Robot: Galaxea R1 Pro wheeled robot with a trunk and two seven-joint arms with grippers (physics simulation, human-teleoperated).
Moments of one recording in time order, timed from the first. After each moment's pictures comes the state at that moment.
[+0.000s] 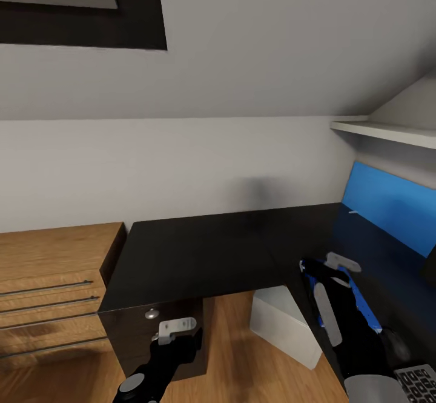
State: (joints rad) left arm -0.03 0.02 -0.48 -1.62 0.54 0.46 0.49; right arm -0.48 0.02 -0.14 -1.27 -0.25 0.47 -0.45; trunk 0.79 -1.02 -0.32
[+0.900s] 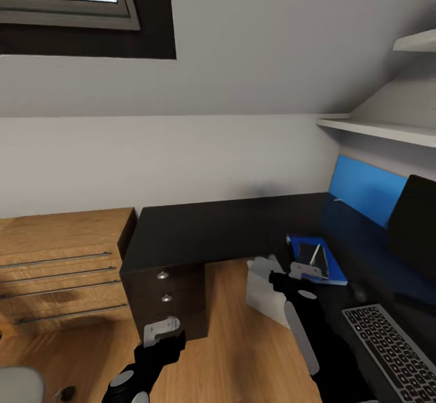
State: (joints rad) left arm -0.03 0.02 -0.36 -1.54 0.53 0.47 0.50; right arm -0.39 0.07 0.11 -1.33 -0.24 0.56 -0.46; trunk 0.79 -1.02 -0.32
